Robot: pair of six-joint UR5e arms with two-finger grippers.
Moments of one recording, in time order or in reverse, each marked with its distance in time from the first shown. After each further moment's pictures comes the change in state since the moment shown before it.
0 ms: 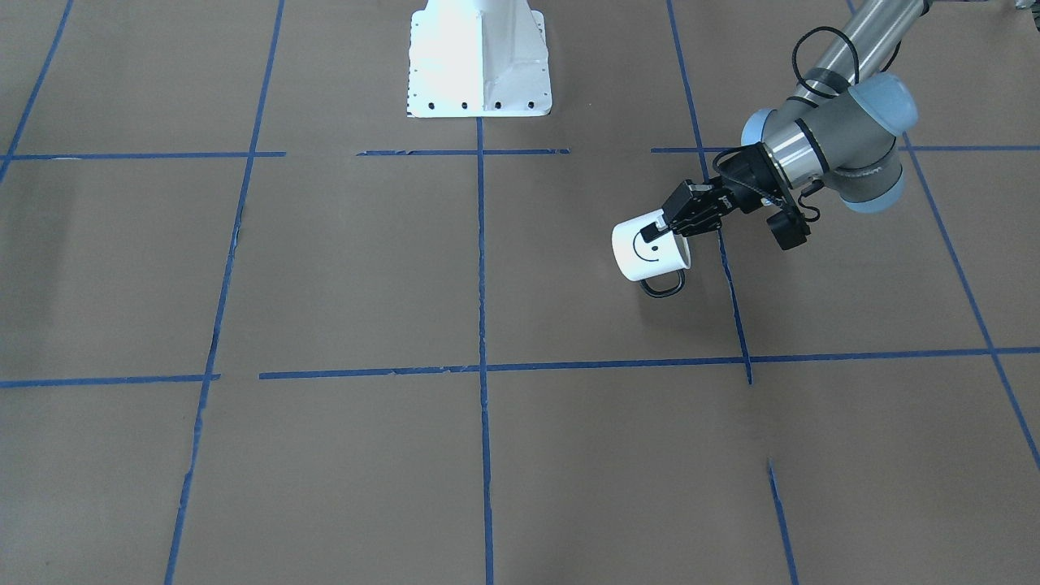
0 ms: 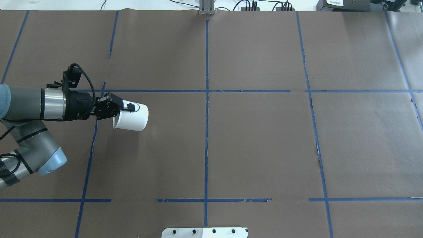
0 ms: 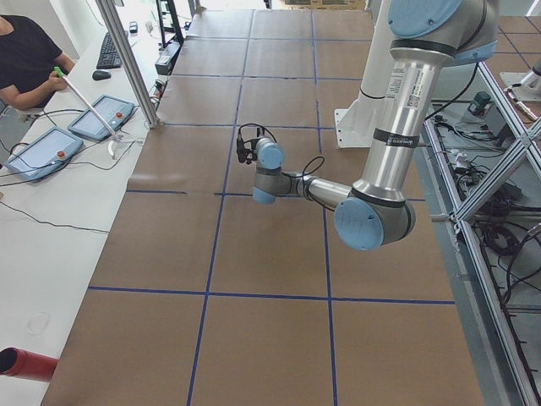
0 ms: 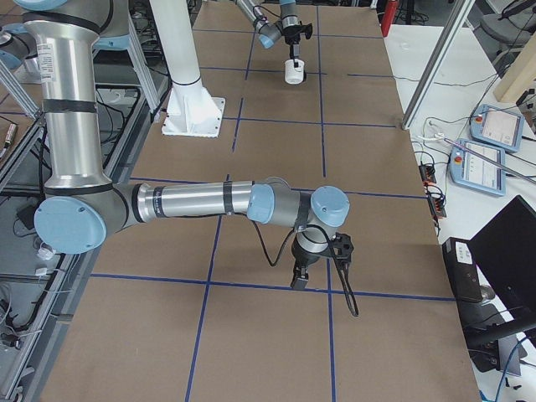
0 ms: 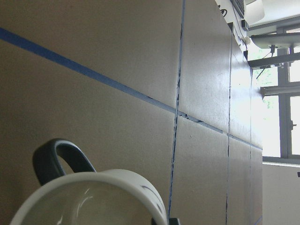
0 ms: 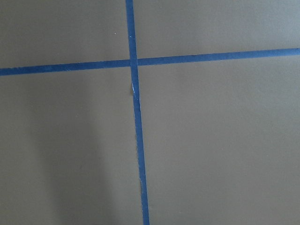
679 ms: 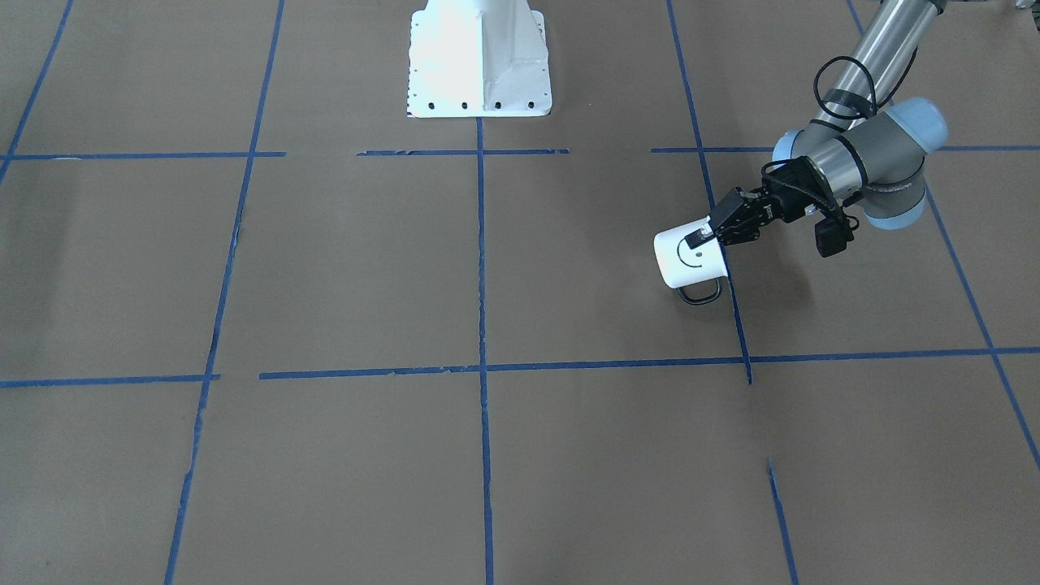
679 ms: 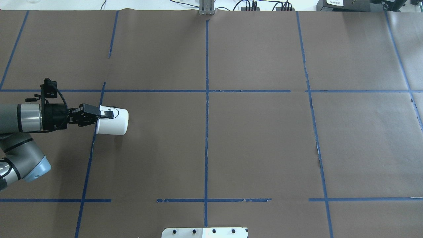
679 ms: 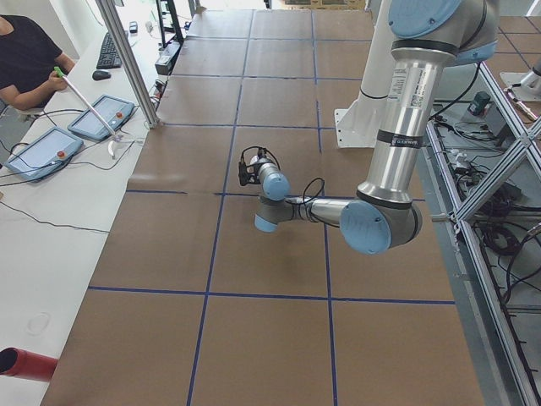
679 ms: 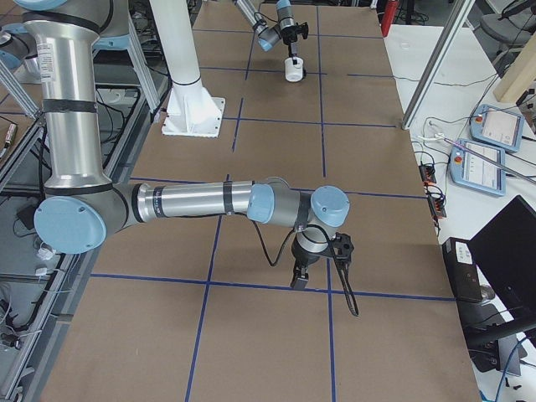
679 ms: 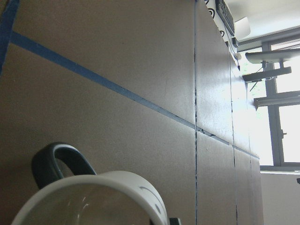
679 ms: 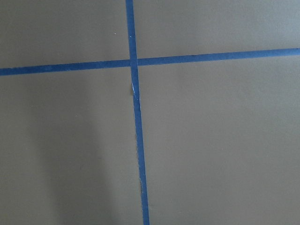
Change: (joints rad) left arm 0.002 0.063 0.229 -0.441 0.042 -0.009; right arm 0.000 0.000 0.000 0.000 0.000 0.000
